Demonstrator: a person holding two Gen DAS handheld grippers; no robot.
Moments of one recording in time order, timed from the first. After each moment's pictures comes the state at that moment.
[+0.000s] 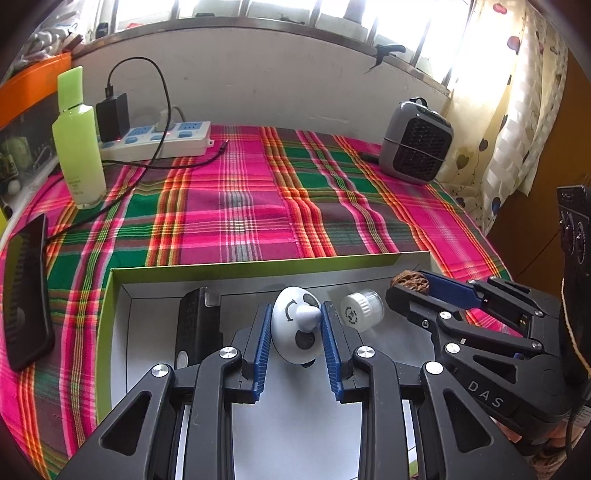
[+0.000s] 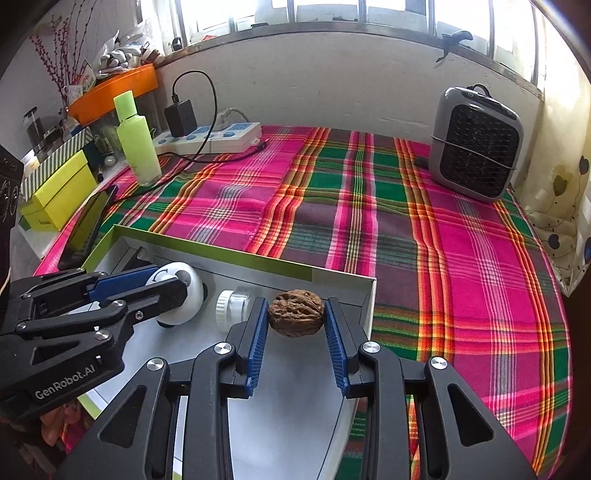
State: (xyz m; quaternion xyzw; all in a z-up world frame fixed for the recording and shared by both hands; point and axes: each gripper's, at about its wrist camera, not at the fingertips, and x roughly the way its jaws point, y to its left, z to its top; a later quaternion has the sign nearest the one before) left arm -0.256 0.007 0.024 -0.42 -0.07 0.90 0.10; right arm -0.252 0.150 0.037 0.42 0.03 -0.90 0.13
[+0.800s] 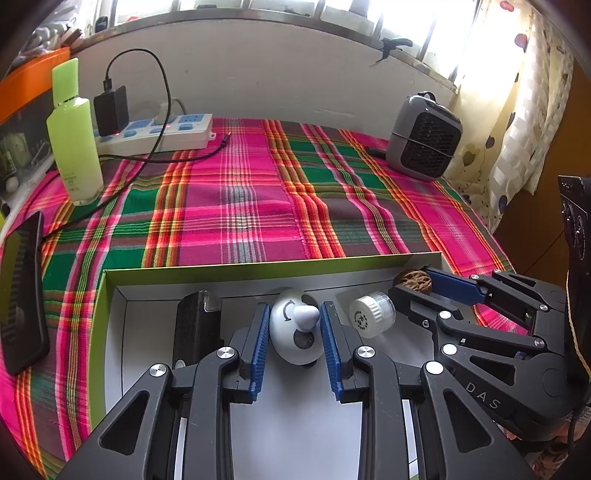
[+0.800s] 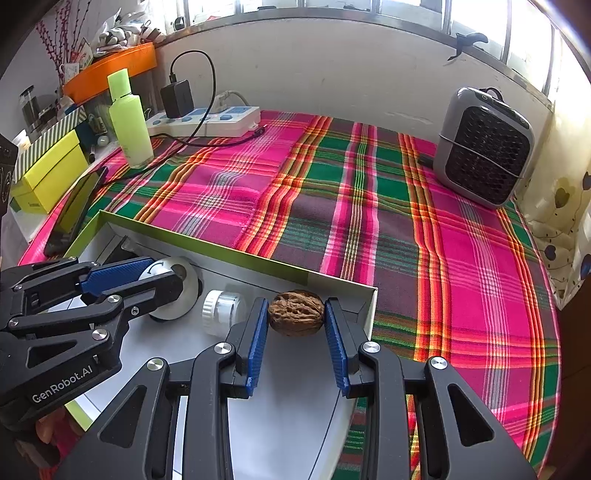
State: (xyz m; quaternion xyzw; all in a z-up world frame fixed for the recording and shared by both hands) left arm -0.265 0.008 0.019 -0.43 -0.07 0.89 0.10; right arm -0.264 0.141 0.032 0.44 0.06 -0.89 0.13
